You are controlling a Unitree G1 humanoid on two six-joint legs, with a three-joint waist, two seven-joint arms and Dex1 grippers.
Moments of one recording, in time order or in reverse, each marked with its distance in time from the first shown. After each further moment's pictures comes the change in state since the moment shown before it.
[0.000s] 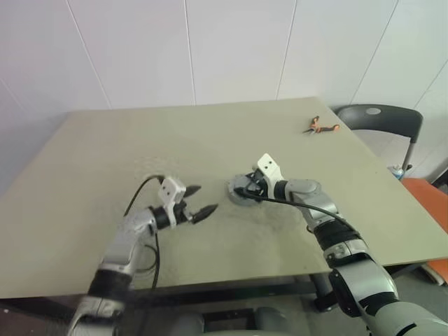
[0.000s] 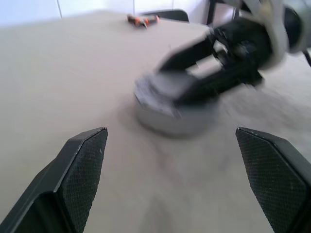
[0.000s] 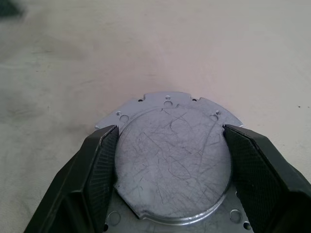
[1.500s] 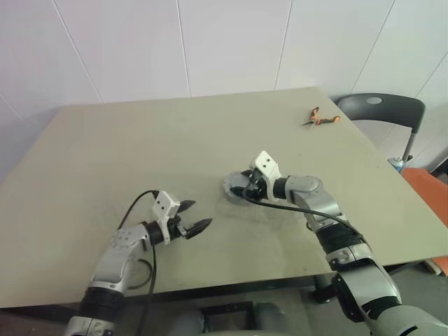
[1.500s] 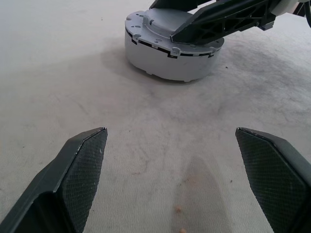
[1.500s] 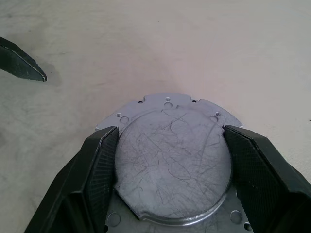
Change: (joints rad) left arm 0.233 0.039 0.001 -0.131 -0.031 0.052 -0.014; right arm 0.034 -0.014 0.008 -0.178 -0.002 0.043 0.034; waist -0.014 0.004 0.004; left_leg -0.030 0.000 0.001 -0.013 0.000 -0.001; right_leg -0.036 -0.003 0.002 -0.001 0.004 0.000
